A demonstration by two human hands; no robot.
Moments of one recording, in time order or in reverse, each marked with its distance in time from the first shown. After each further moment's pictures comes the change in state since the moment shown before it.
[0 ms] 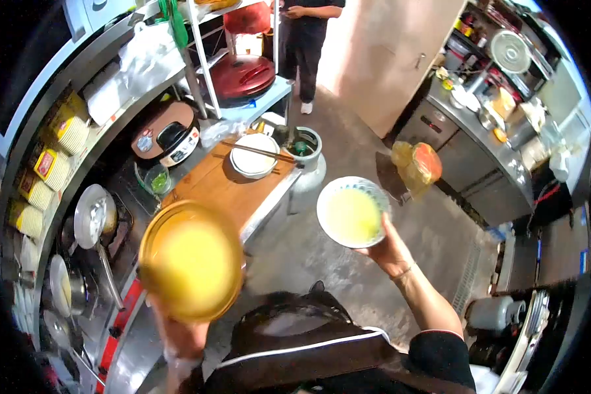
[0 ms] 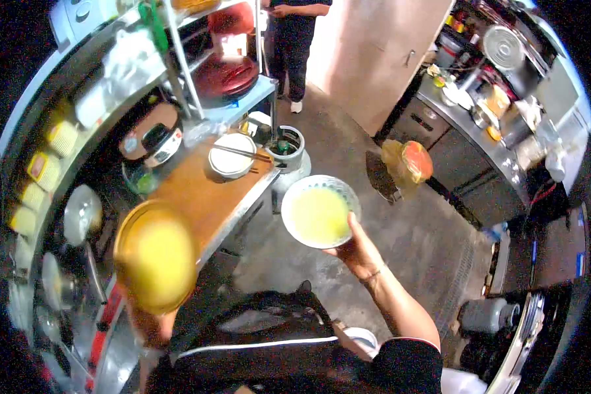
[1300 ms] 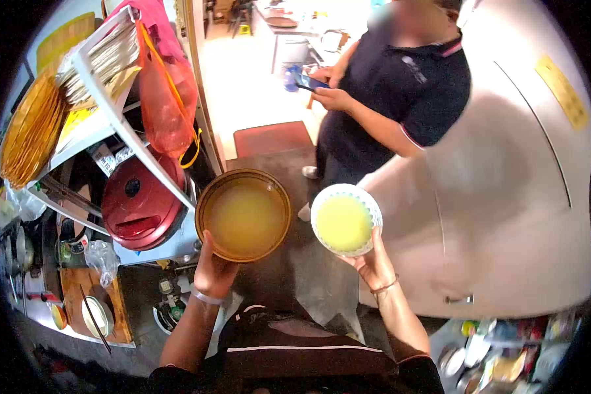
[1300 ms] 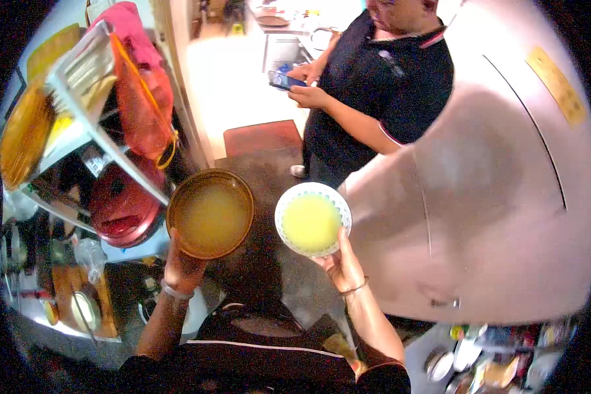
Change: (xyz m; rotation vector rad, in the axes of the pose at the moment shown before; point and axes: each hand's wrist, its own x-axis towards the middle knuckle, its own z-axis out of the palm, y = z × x) left_hand 0.844 -0.340 0.297 -0.606 0.516 0.125; right_hand 0.798 -0.606 -0.089 -0.310 -0.422 0.185
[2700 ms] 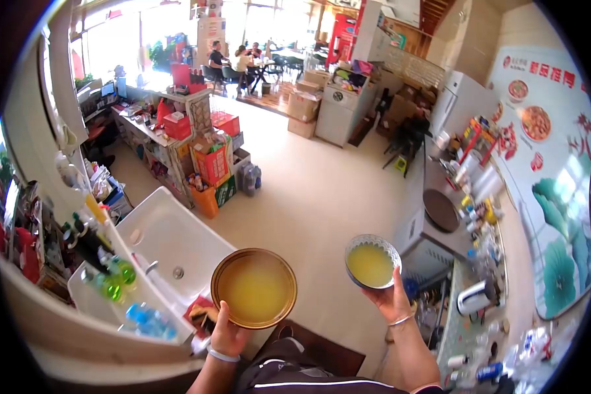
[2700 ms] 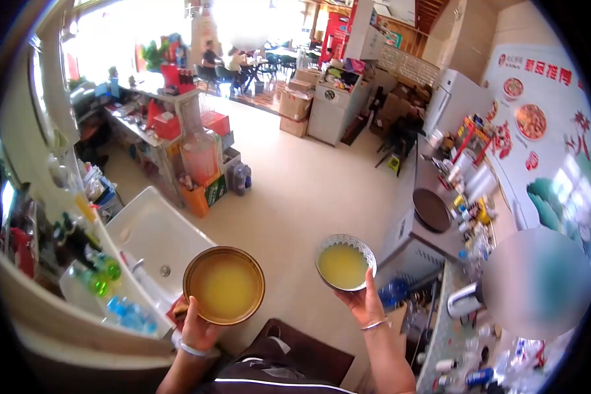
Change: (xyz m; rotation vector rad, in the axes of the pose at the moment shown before) left_hand 0.945 0.352 0.115 -0.258 0.128 0.803; right_hand 1.226 -0.309 0.405 -0.179 -0.579 0.311
